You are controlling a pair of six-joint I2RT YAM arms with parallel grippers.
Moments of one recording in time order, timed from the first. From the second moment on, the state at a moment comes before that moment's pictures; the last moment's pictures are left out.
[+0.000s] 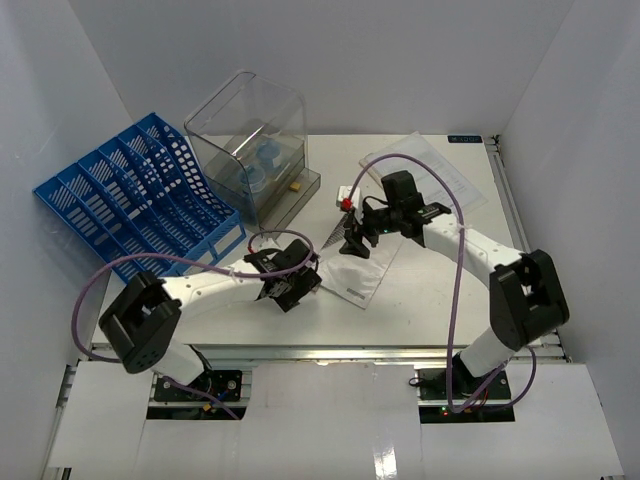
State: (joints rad) left arm -0.87 1.50 0.86 -0.51 -0.24 -1.48; right arm 0.51 1.56 1.08 -0.28 -0.75 -0.66
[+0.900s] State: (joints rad) left arm -0.86 1.91 1.29 -0.85 -0.09 -1.38; right arm 0.44 1.32 0.87 -0.32 -0.87 -0.63
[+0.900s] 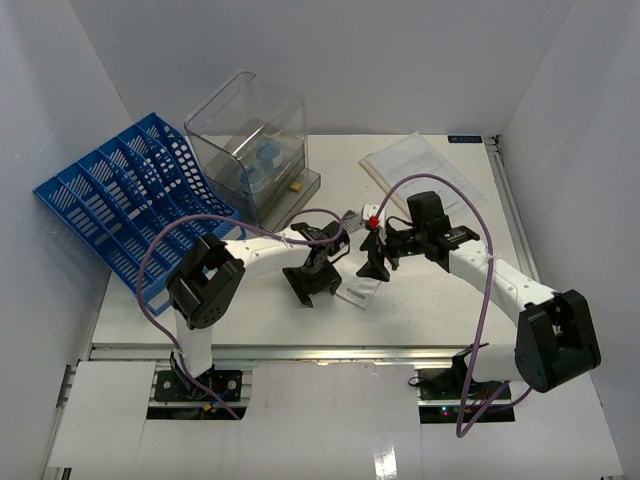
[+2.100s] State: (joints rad) left arm -0.66 1.89 1.24 -0.88 -0.07 -1.32; right arm 0.39 1.30 0.85 -0.32 -0.94 -0.63
